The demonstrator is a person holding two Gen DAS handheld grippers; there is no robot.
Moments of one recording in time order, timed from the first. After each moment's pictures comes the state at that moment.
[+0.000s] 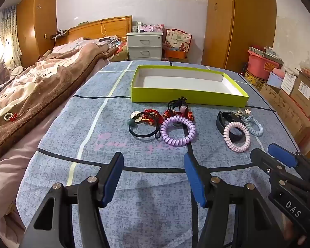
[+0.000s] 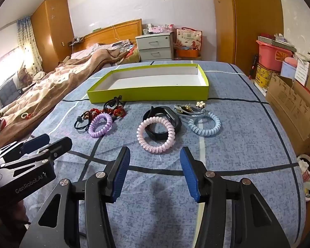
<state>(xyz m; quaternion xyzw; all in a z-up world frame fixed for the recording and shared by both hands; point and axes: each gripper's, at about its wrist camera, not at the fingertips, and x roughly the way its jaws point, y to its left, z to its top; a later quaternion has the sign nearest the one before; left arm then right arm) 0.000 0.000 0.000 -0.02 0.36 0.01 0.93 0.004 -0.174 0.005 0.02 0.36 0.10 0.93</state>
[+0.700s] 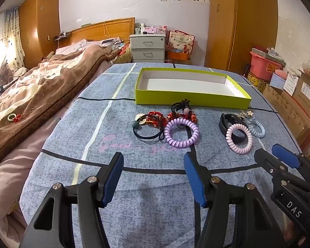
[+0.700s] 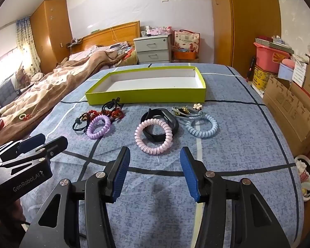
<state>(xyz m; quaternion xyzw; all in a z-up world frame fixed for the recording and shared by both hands) -0.003 -0.002 0.005 -0.02 0.36 0.02 0.93 0.001 -0.174 0.008 0.01 0.35 0.10 0.93</state>
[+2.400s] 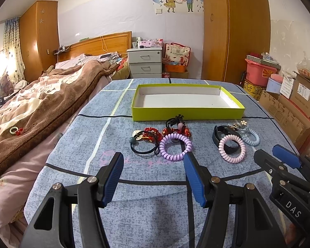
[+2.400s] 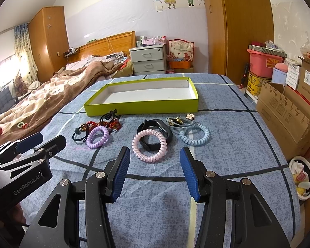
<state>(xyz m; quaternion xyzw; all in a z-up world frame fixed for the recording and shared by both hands) -0.009 -0.007 0.019 0.00 0.32 0.02 0.95 -0.006 -0.179 0.017 0.02 0.32 0.08 0.94</state>
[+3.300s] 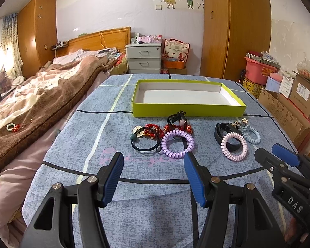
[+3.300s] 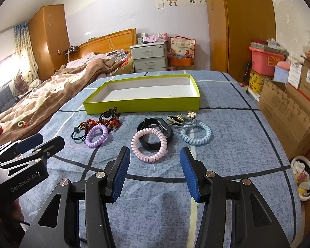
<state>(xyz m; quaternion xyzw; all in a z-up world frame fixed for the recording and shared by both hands) 0.000 0.002 0.013 -0.01 0.34 0.00 0.94 0.002 -0.183 0.014 0.03 0.33 0.09 0.94</state>
